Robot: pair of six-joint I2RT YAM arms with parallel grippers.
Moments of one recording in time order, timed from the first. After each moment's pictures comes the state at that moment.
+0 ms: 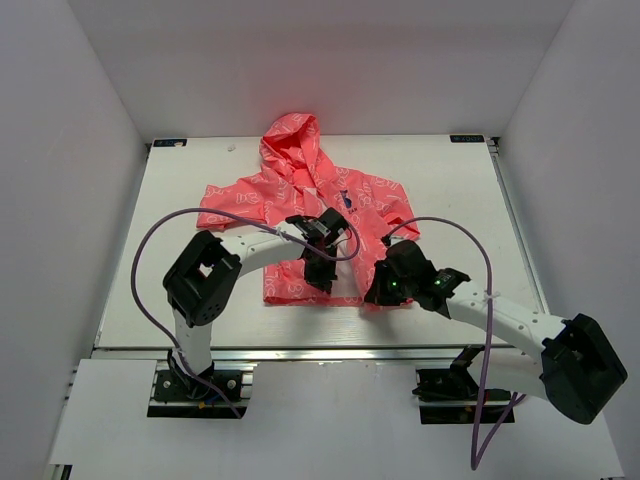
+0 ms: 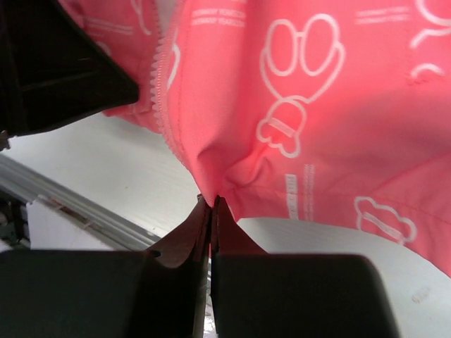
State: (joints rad) left arm -0.81 1.90 1.32 -0.71 0.10 -0.70; right arm 0.74 1.14 0.59 -0.32 -0.09 0.64
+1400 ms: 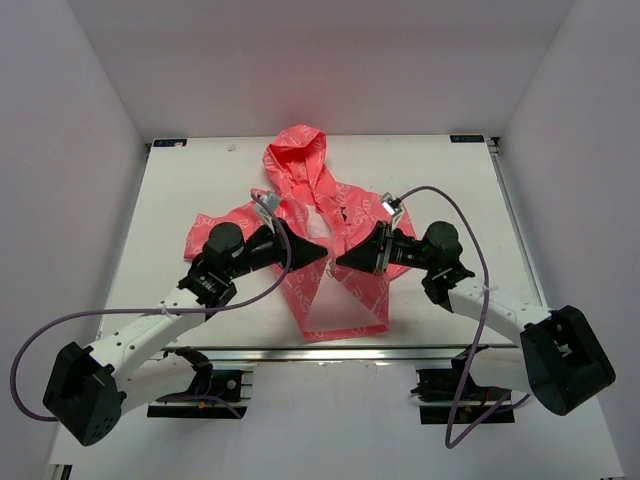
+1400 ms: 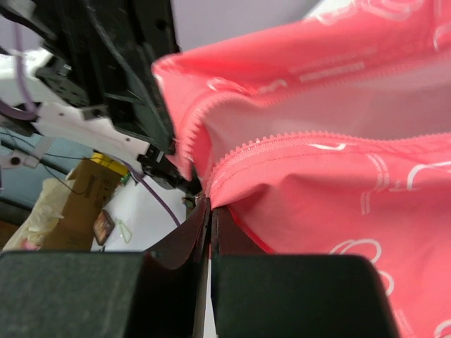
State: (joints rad) left arm -0.63 1.02 0.64 0.35 0.51 -0.71; right arm 0.54 1.21 0.51 0.78 -0.88 0.80
